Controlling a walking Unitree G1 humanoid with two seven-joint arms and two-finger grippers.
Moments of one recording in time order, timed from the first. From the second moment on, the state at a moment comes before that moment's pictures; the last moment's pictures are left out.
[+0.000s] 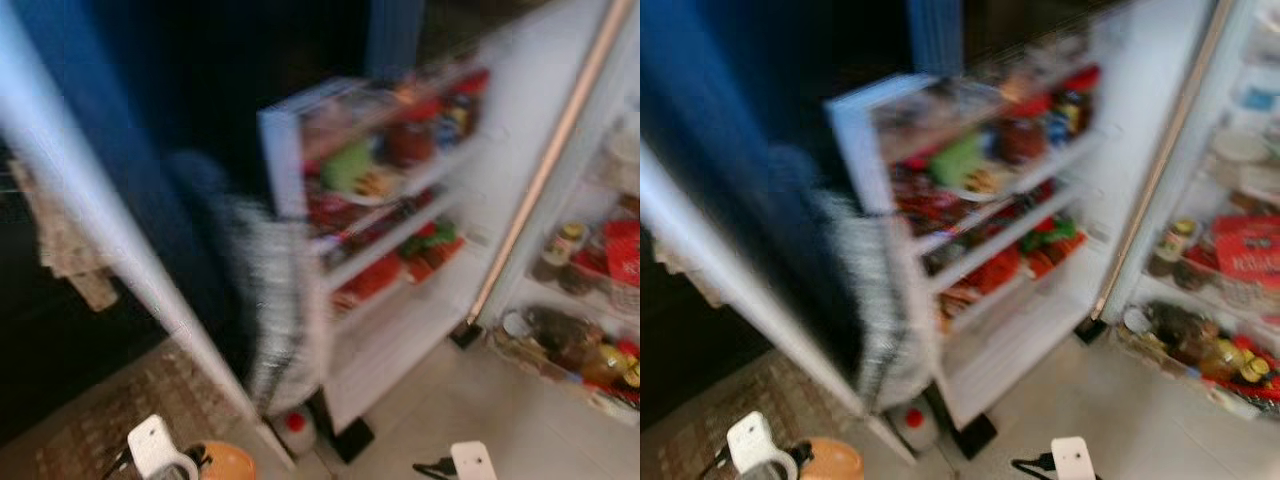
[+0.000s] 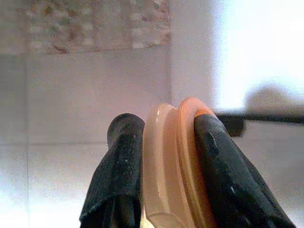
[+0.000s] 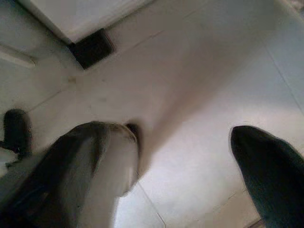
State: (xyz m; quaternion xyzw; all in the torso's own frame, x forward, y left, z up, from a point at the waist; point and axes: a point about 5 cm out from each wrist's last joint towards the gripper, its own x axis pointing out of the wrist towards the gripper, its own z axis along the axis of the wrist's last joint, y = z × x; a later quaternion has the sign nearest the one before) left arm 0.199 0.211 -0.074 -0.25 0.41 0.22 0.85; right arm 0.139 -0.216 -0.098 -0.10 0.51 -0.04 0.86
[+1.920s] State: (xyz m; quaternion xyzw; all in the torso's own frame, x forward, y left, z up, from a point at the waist) left arm 0.316 0.171 0.033 -0.45 0.05 0.05 0.89; right arm 0.178 -0.227 -0.080 -0.13 0.48 0.00 0.87
